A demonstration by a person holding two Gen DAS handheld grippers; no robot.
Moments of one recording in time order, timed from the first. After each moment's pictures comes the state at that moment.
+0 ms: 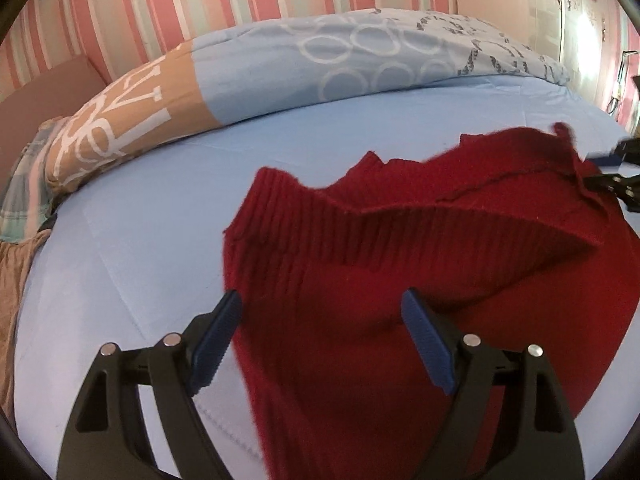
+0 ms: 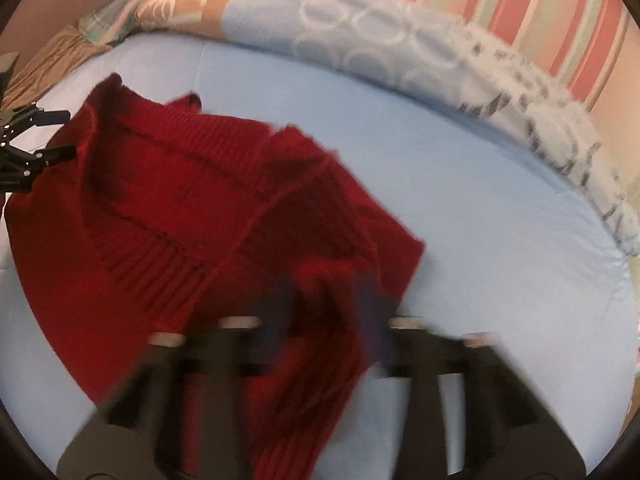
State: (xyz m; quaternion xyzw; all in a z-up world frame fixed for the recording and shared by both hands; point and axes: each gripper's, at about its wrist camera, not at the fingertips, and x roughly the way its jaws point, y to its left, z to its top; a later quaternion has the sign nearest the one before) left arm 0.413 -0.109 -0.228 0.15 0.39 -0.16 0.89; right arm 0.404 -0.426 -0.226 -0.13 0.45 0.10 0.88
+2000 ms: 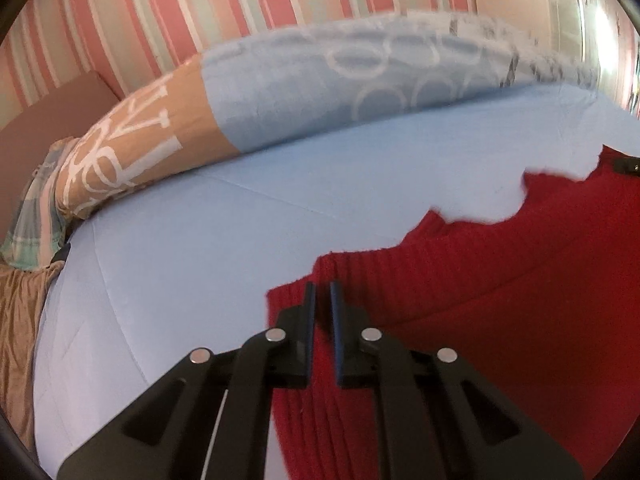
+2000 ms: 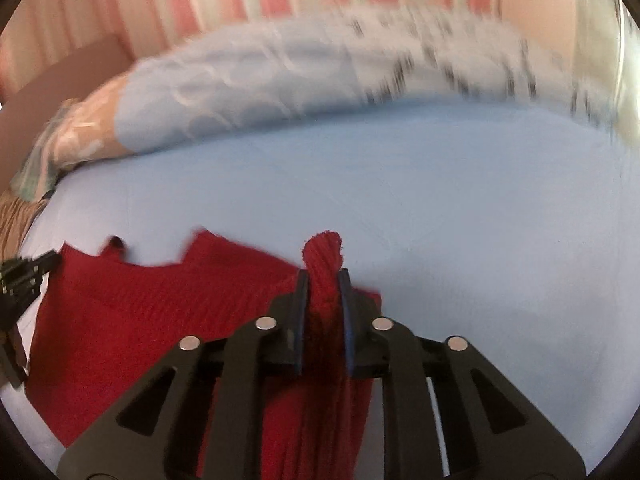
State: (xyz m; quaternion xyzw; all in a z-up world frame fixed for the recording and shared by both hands) left arm 0.495 -0.114 -0.233 0.19 0.38 -0.12 0.90; right arm 0.454 -0.476 -0.234 0.11 0.43 -0.02 0.90
